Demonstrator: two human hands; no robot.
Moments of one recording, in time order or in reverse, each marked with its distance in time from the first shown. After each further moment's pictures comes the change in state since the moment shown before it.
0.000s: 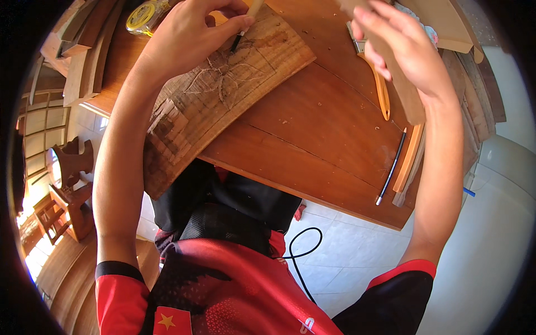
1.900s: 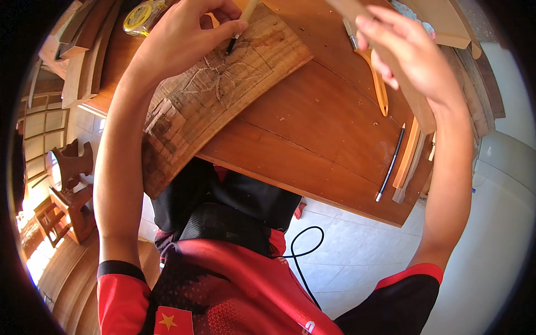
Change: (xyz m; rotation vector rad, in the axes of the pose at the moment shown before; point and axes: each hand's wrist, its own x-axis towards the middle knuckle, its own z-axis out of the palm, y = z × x) left_hand -0.007 0.000 -0.007 -0.063 -0.045 0.058; right_hand -0.018 -0.012 -0.007 -0.105 -0.047 0.086
